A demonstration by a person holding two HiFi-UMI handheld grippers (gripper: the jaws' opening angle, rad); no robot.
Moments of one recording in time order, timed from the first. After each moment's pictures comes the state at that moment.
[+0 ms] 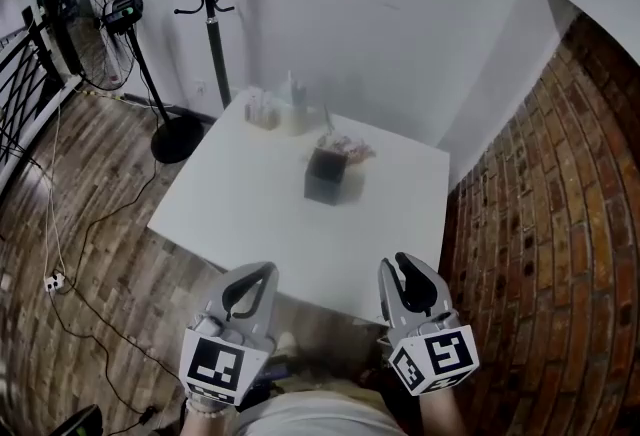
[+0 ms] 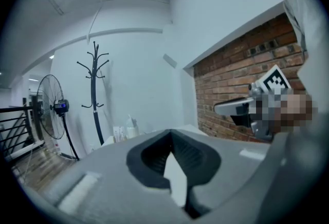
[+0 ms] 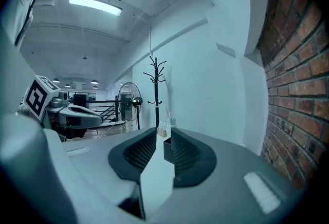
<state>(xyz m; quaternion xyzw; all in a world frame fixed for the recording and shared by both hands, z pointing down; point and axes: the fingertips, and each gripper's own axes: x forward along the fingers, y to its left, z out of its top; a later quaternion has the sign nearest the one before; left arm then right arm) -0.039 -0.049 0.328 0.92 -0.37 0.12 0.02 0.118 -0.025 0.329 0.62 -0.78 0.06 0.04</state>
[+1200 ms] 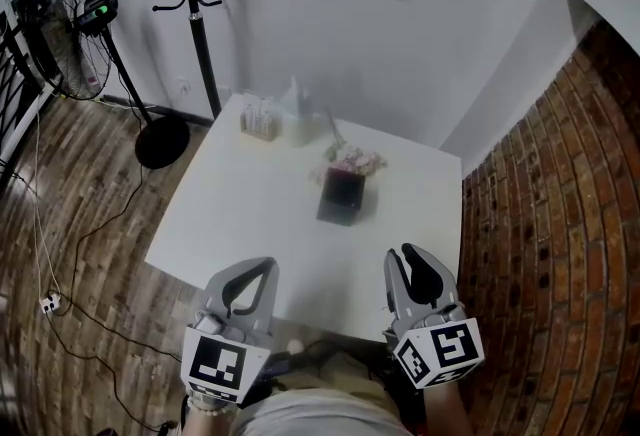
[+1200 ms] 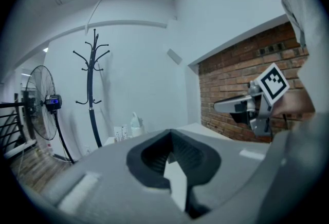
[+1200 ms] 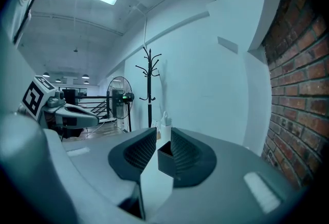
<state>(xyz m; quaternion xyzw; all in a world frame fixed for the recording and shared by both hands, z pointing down) -0.065 -0.163 0.344 0.93 -0.33 0.13 0.03 0.098 -0.131 0.338 0.65 -0.75 0.07 0.06</state>
